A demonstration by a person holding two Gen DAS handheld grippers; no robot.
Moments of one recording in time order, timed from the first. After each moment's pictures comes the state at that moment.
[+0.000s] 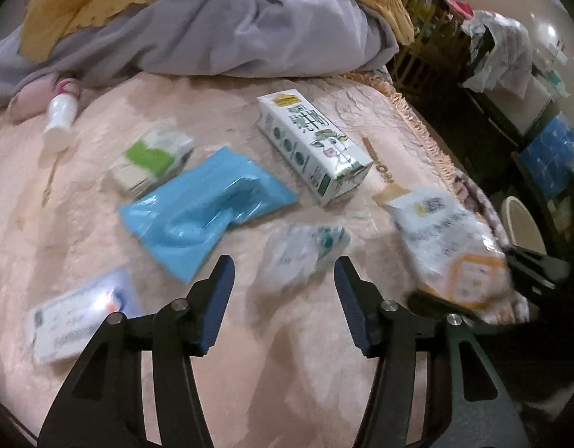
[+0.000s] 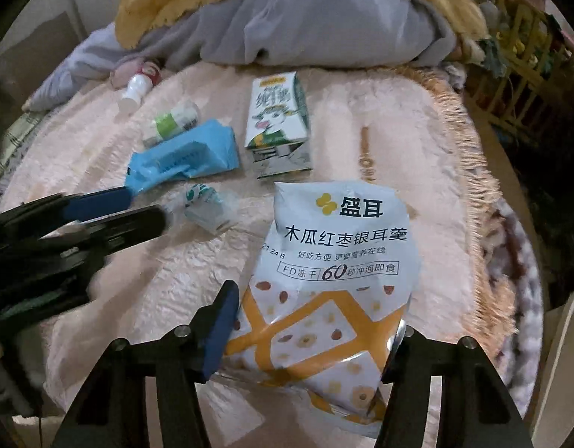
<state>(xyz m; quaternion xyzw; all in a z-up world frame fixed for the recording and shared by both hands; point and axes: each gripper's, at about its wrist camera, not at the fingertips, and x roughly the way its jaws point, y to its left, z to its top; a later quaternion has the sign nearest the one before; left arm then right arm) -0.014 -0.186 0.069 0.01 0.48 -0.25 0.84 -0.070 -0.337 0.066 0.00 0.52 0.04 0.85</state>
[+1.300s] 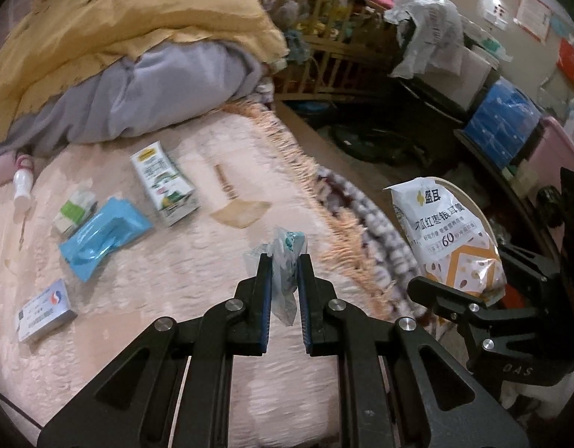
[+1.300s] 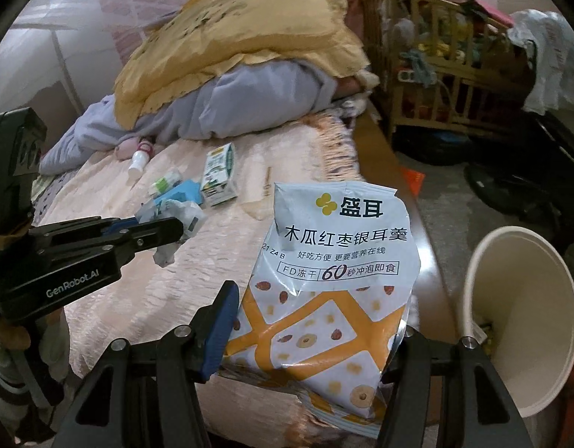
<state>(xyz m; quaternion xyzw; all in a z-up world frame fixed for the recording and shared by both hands) -0.115 -0.285 0.150 0.04 0.42 -0.33 0.84 -0.195 -0.431 0.146 0.07 0.42 0.00 0.90</state>
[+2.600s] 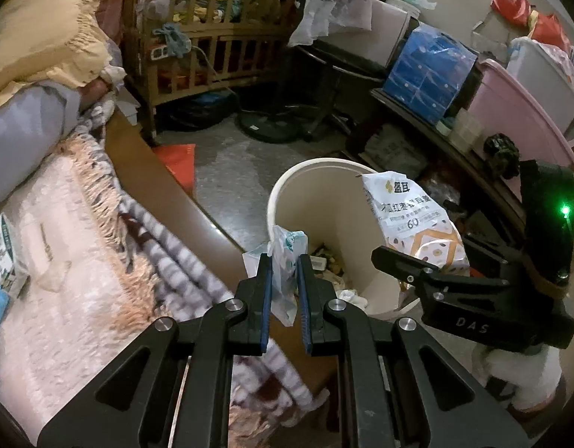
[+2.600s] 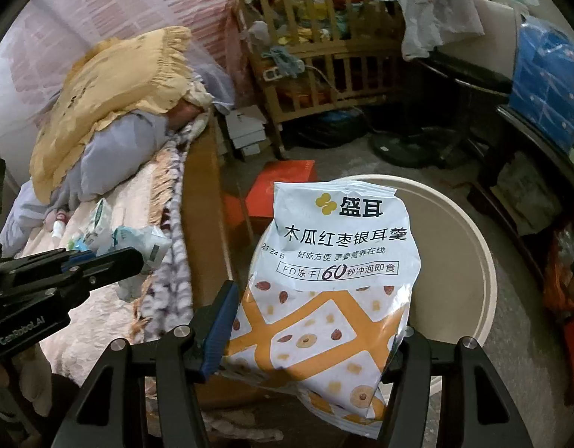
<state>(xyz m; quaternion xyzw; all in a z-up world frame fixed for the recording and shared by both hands) -0.169 -0.479 0.154 0.09 0.42 -0.46 0.78 -0.281 -0.617 0.133 0.16 0.40 -0.15 0.89</state>
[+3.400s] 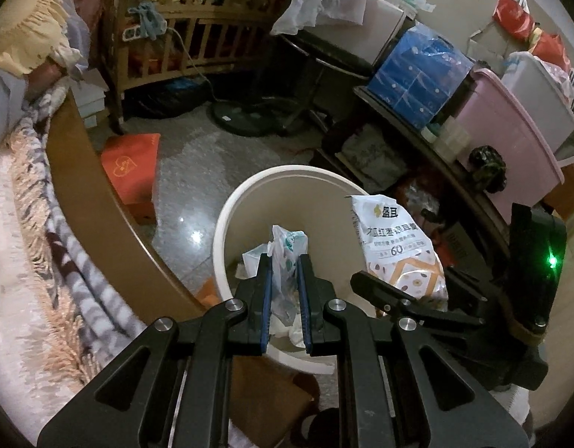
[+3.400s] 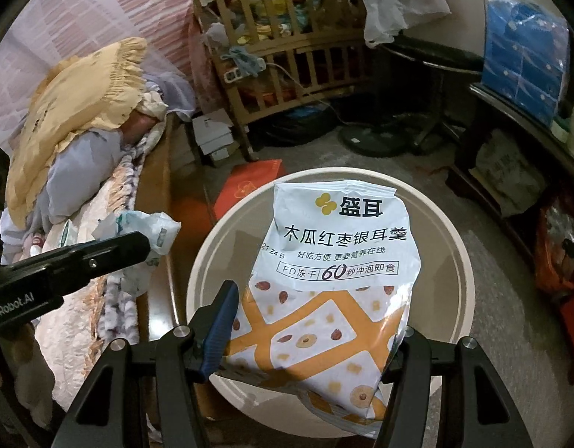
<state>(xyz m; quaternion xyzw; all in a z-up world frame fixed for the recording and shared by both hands) -0.149 -0.546 0.135 0.06 0.45 -0.49 0.74 -0.284 -0.668 0.111 0.19 0.40 -0.19 0.88</state>
